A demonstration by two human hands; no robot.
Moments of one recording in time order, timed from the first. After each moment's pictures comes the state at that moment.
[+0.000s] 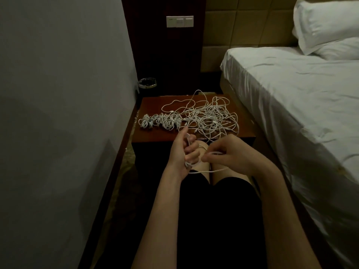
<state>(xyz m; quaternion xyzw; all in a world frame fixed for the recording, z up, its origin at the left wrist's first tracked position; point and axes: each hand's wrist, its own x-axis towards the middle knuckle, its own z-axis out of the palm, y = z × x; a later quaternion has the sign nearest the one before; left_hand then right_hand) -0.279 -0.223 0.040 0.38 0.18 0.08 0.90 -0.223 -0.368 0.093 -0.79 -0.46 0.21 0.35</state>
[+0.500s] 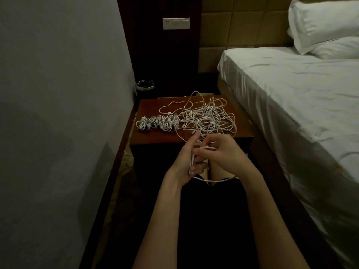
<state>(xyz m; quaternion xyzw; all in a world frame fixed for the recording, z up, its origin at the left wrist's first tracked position) -0.282 -0.237 0.043 0.47 0.15 -0.02 0.87 -0.224 -0.354 0.072 -0.79 -0.36 0.16 0.47</state>
